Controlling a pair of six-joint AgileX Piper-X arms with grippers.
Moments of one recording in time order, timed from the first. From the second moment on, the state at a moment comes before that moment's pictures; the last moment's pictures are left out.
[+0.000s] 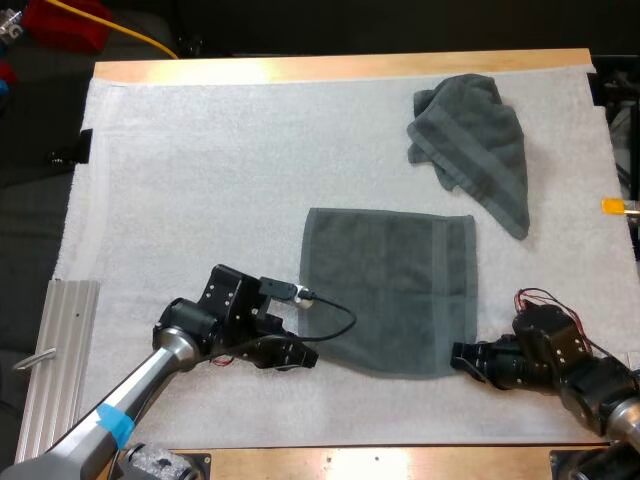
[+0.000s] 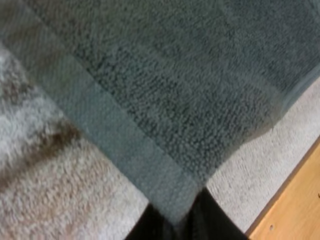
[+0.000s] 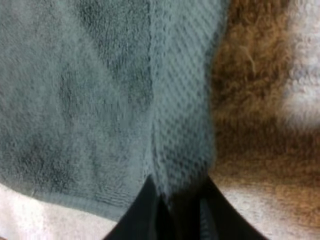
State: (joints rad) left arm -0.39 1.23 -0.54 0.69 0.69 -1.89; right arm 0.51 0.89 -0.31 0.53 -0.37 -1.06
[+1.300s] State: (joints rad) left arm -0.32 1.23 -0.61 0.82 0.84 -1.88; right arm 0.70 0.89 -0.40 0.59 -0.28 -0.84
